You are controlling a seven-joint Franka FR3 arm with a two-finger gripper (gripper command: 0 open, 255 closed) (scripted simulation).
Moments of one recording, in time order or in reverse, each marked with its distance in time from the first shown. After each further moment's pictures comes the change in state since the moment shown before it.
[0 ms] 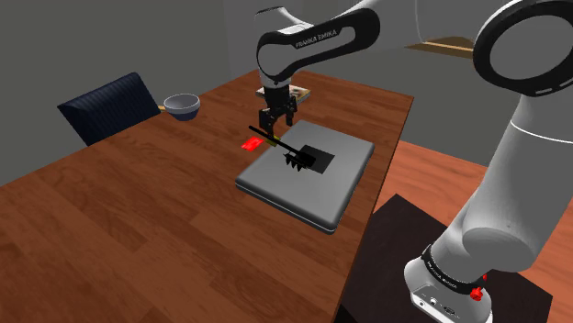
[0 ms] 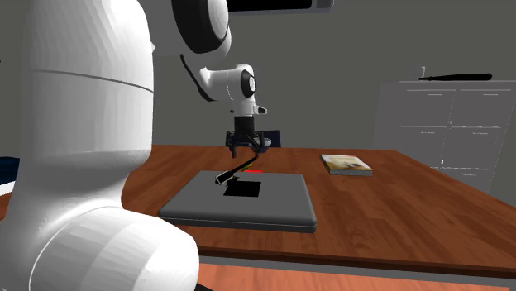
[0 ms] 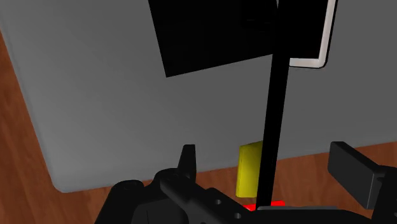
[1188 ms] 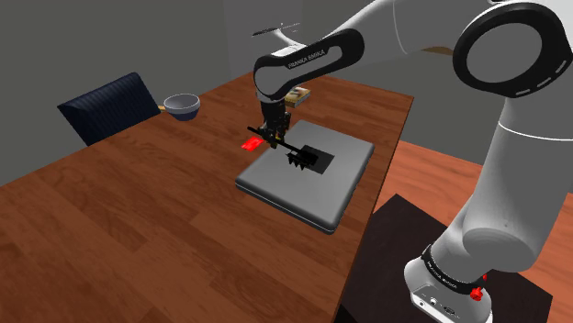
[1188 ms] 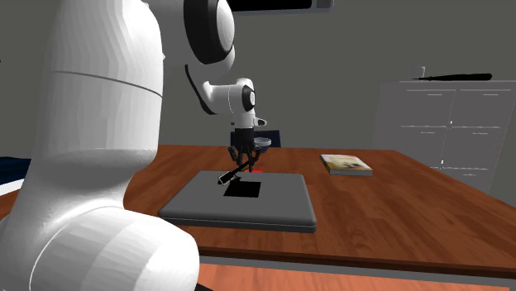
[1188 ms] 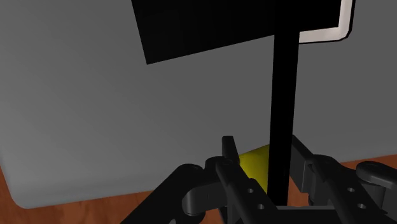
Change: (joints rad) arm 0.007 0.073 -0.001 -0.020 -0.016 0.088 0.019
